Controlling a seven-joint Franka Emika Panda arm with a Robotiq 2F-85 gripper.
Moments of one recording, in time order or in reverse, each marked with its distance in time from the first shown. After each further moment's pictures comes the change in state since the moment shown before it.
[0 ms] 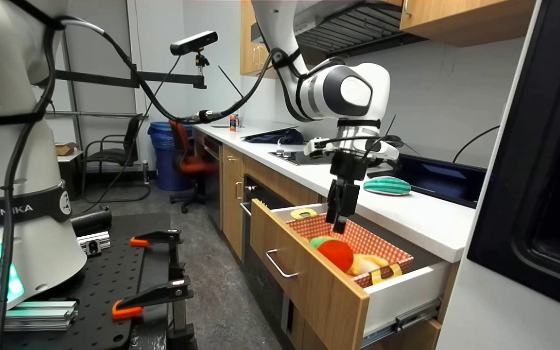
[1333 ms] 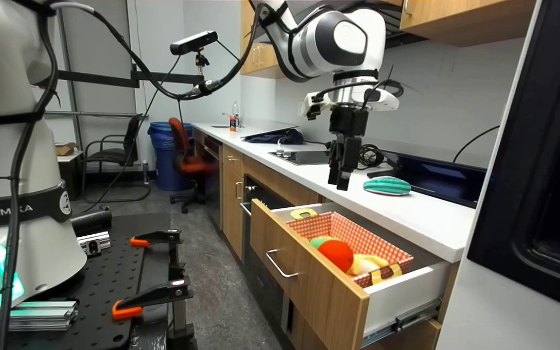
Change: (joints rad) arm -0.009 -0.213 0.031 -0.069 -0.006 -0.054 -0.011
